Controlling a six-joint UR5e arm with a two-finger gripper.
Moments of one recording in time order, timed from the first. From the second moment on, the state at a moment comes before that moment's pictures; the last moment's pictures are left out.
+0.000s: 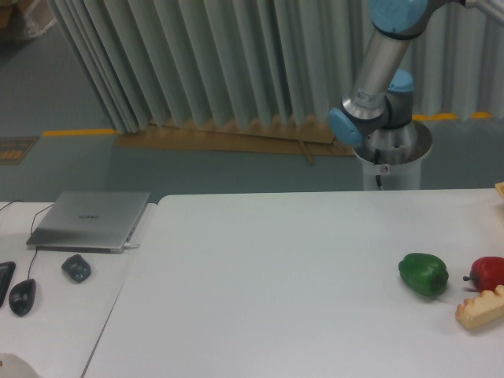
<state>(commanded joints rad) 2.93 -2.00 -1.52 -1.10 1.72 2.75</state>
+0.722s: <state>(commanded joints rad) 2.93 -2.02 -1.53 -1.14 1.67 2.74</state>
